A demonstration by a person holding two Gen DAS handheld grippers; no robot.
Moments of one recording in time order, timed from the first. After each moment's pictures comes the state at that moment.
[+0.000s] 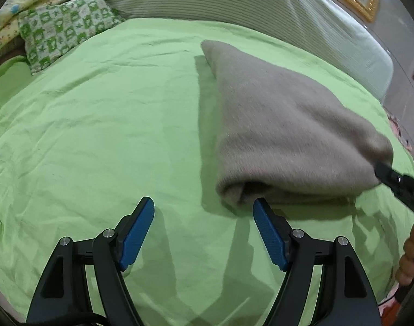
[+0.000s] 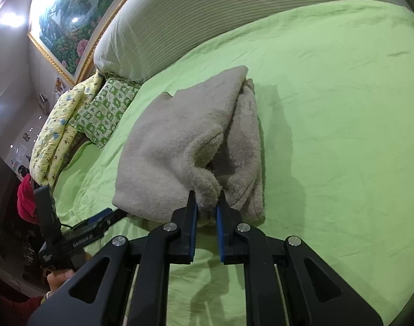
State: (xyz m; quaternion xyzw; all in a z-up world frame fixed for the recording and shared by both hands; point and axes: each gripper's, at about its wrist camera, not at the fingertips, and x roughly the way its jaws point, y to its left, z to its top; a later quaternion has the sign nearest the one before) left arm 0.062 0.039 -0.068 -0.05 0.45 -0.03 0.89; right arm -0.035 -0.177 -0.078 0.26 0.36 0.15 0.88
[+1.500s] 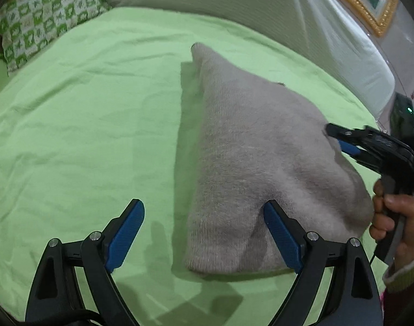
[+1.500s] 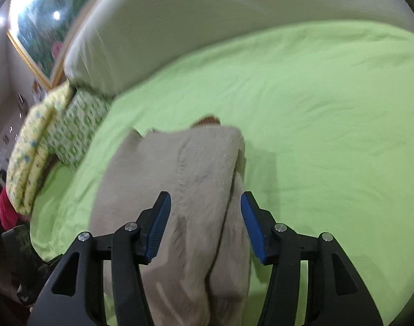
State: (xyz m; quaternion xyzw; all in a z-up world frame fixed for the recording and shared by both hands) left arm 0.137 0.031 -0.069 -0.11 0.48 -0.05 0.87; right arm 0.116 -0.189 -0.061 0.22 0.43 0.11 0.87
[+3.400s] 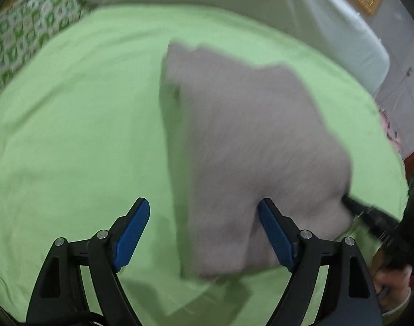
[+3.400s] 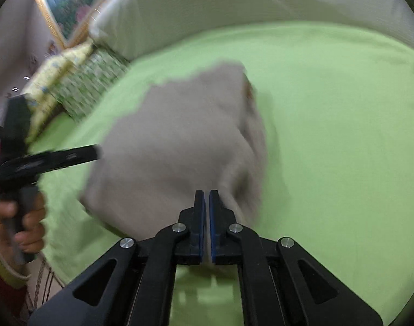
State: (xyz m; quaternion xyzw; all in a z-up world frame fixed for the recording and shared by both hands) left arm 0.145 0.022 -0.084 -0.07 0.51 -0.07 0.85; right arm 0.009 -0.179 -0.098 0.15 0.41 0.10 0.89
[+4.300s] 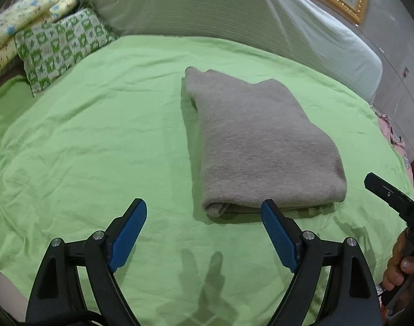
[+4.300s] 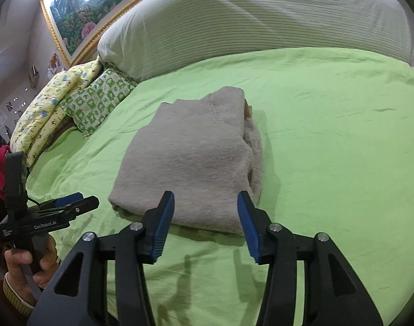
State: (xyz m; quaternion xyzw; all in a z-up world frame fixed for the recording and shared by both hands) left arm 0.047 0.033 -0.031 -0.04 0.43 -0.04 0.90; right arm -0.045 -0.156 -0.039 0.15 0.34 0.10 0.92
